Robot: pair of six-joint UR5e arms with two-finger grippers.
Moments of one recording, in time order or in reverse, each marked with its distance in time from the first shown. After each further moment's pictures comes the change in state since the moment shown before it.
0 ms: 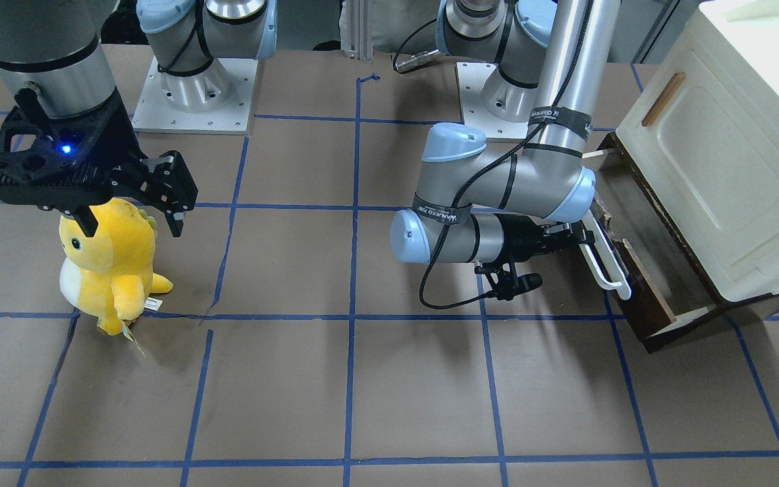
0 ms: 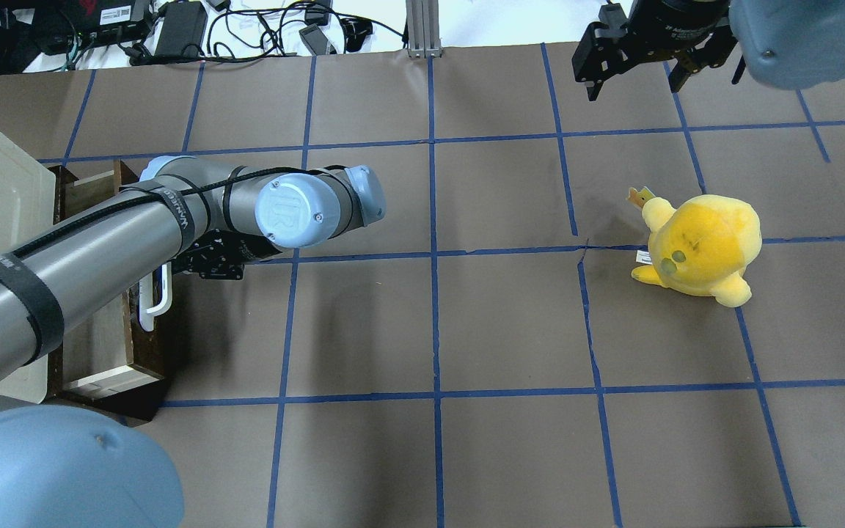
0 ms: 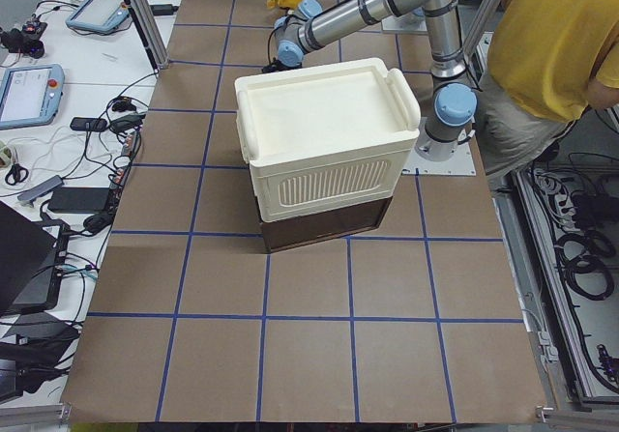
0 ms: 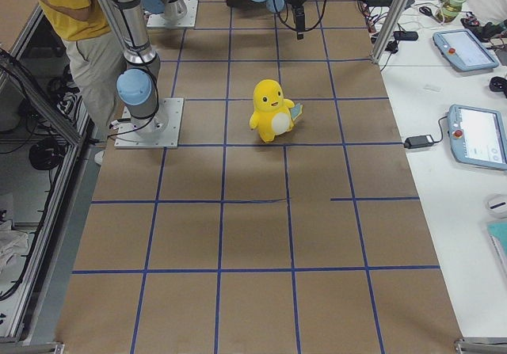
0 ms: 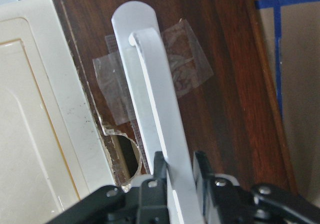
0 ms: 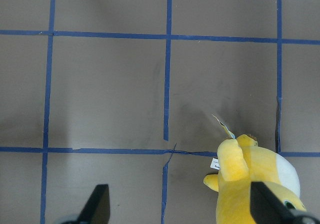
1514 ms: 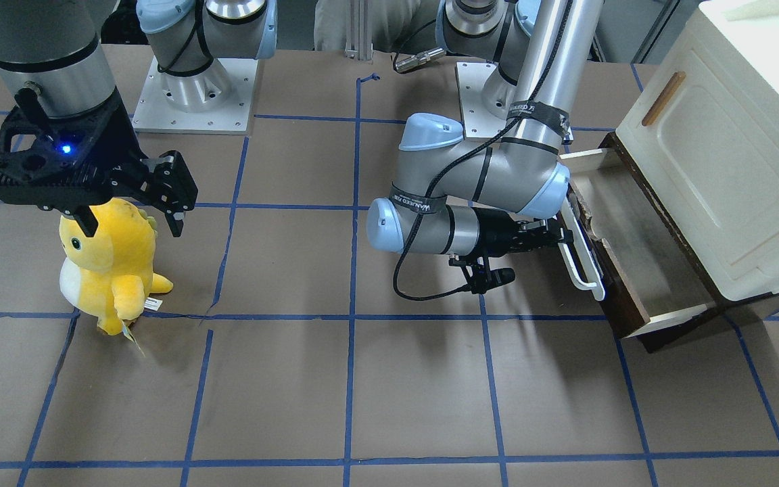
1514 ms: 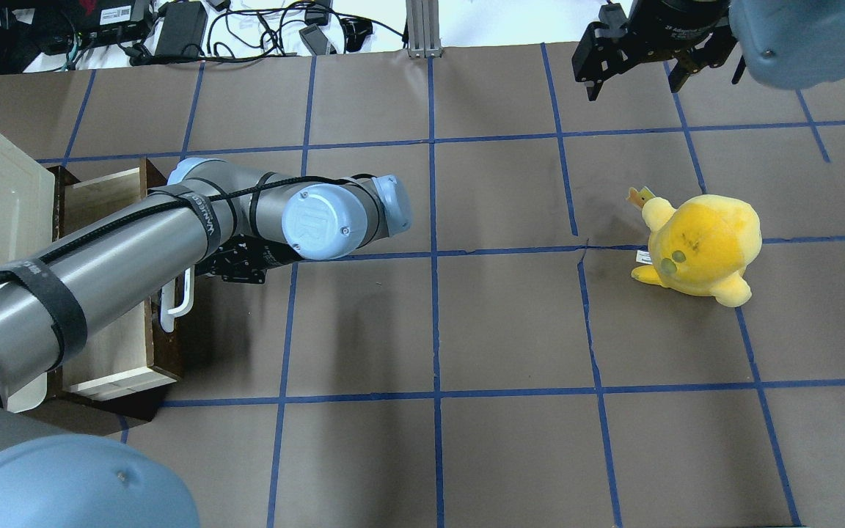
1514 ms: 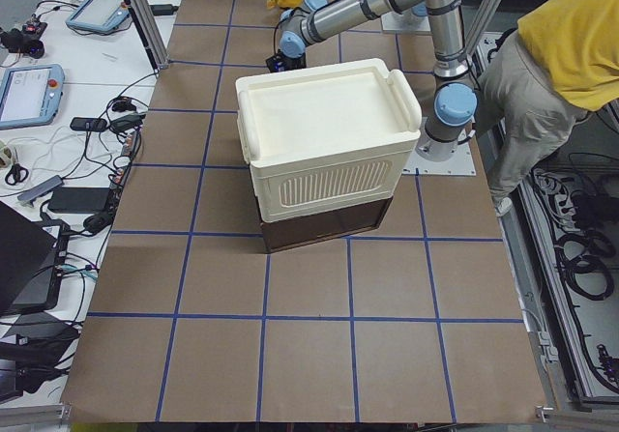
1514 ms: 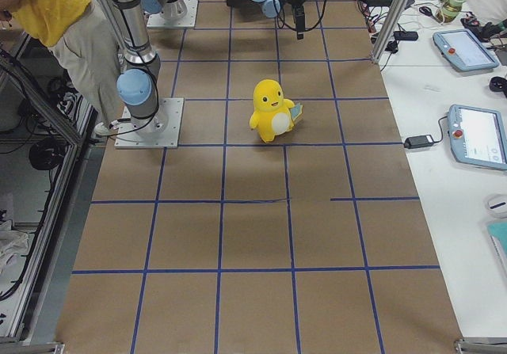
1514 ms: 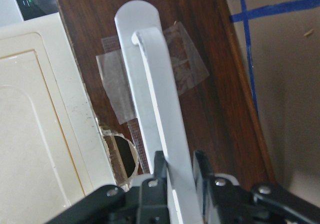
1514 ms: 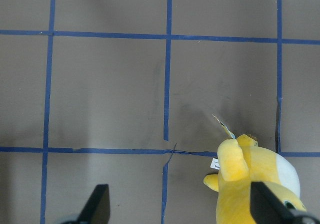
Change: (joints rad) left arm -0.071 -0.002 0.011 0.001 -0.022 0.000; right arm 0.000 0.000 0.000 0.000 0.000 0.000
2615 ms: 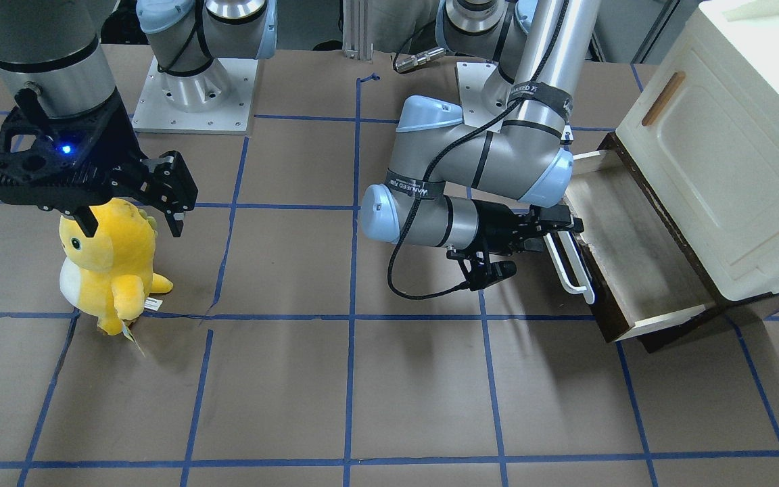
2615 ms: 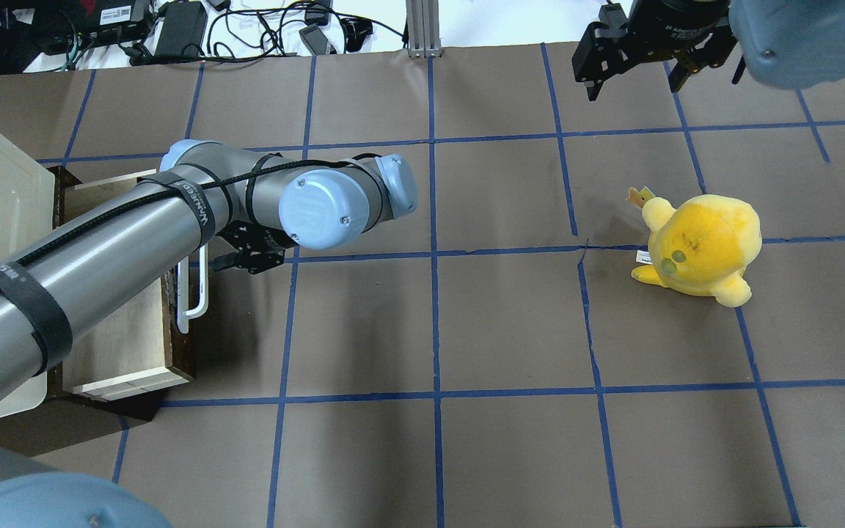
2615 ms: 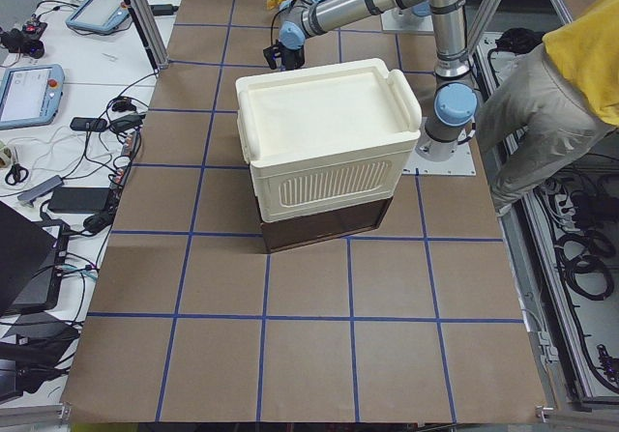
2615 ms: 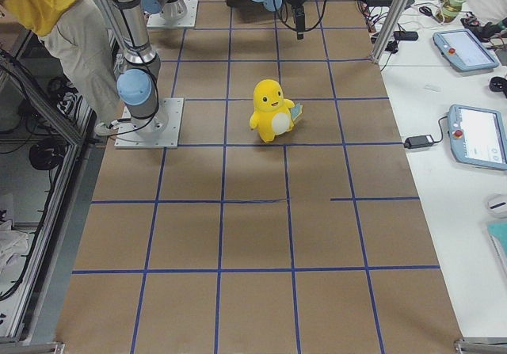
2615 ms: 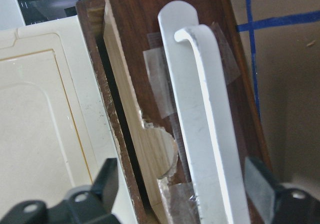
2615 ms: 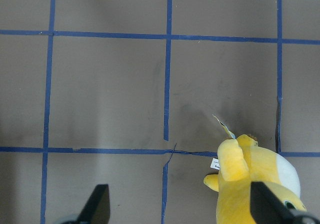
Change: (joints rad) left arm 0.001 0.043 0.054 0.014 -0.021 0.023; right arm 0.000 0.000 0.000 0.000 0.000 0.000
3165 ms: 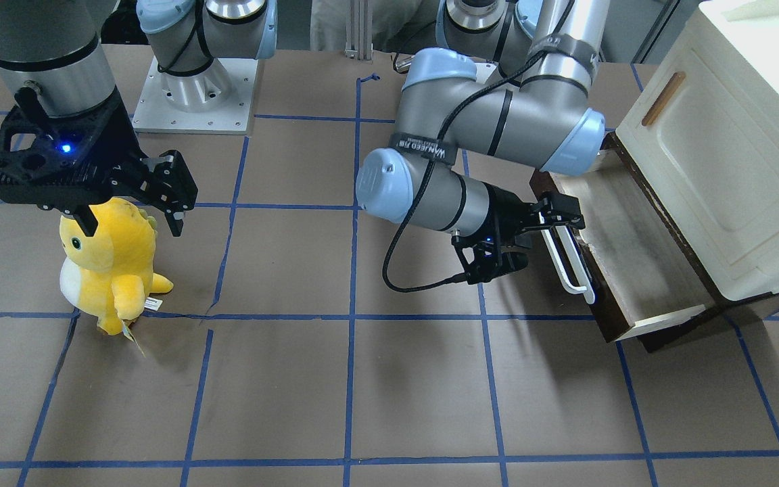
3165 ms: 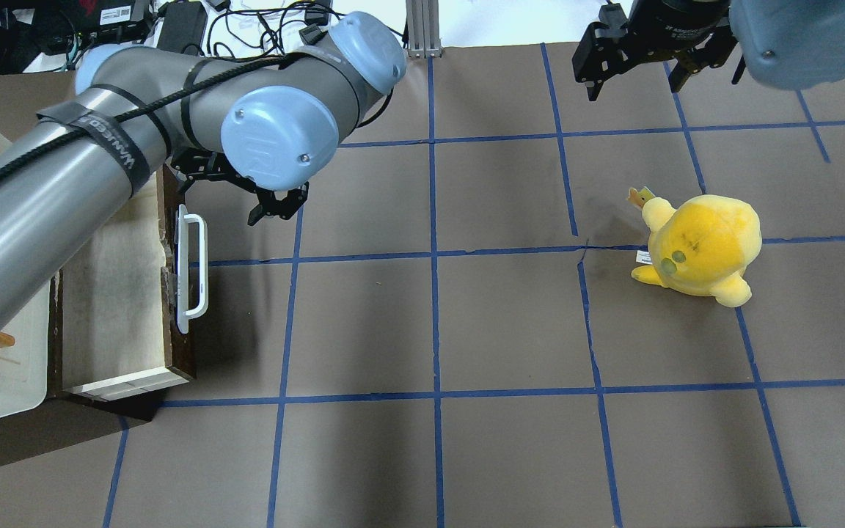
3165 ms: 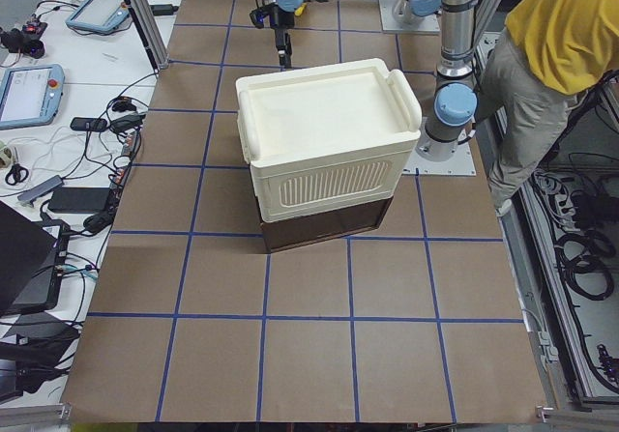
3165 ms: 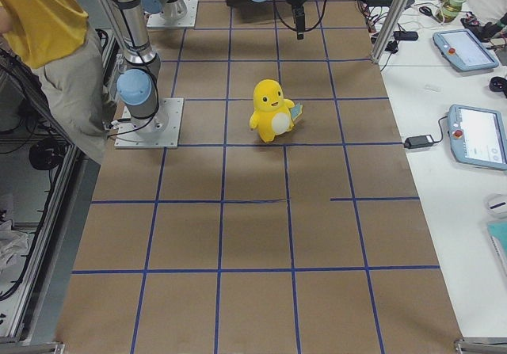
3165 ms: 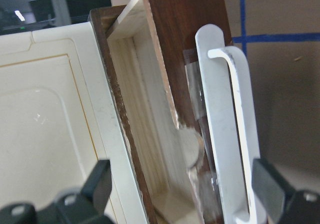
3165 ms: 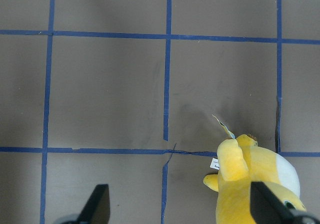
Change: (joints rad) left arm 0.023 0.150 0.171 0.193 -0.426 0.389; right arm 0.000 0.000 0.000 0.000 -0.001 0.000
